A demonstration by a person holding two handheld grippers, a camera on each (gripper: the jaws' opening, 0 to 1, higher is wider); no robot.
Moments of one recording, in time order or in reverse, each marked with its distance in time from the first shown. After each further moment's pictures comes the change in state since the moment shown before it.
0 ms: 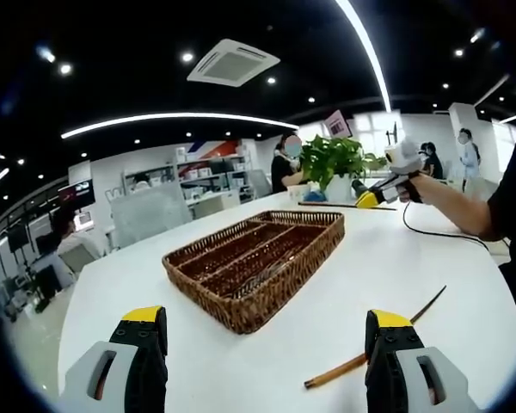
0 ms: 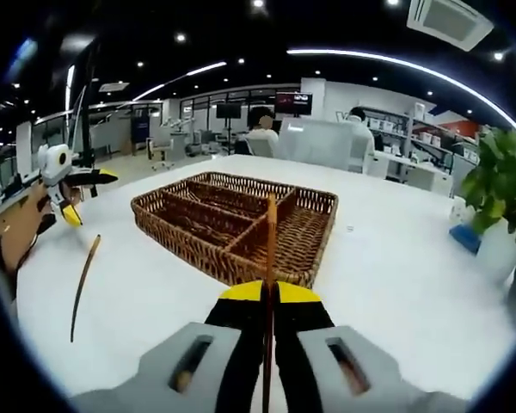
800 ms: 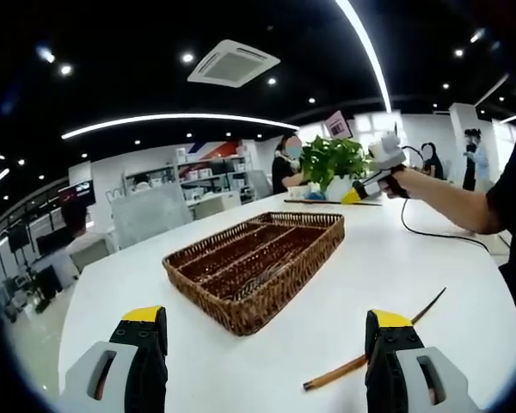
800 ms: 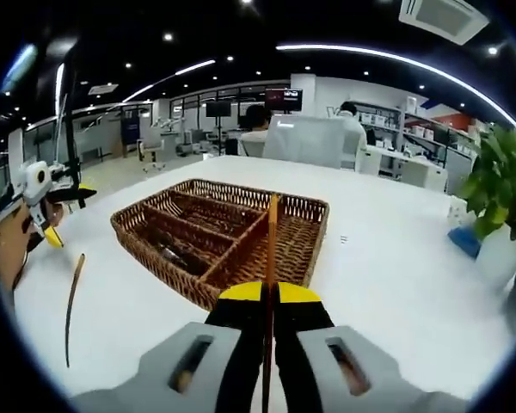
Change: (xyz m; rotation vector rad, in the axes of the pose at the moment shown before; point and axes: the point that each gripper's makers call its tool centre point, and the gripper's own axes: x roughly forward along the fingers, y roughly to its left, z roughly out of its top) left arm -0.001 -0.001 0.002 0.000 -0.004 0.000; right arm 0.034 -0.023 0.028 0.036 0.018 -0.026
